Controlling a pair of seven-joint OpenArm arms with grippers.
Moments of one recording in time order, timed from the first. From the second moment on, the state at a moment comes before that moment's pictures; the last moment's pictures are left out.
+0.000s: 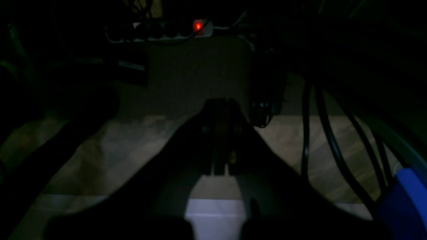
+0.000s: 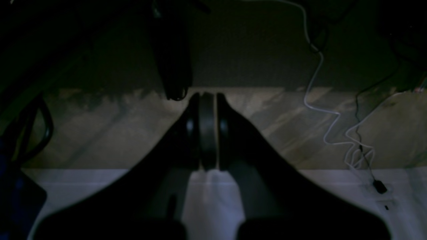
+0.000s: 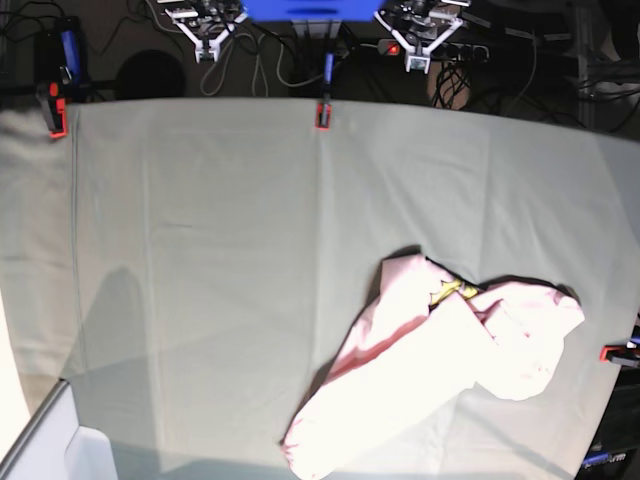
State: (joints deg) left arm 4.3 -0.6 4.5 7.5 -1.8 -0.1 -5.0; right arm -7.2 0.7 2.3 11.6 -0.4 -0.8 -5.5
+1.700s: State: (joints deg) left arm 20.2 -3.0 4.3 27.2 -1.9 0.0 -4.5; right arm -23.2 1.3 2.3 36.8 -0.2 -0.3 -6.2
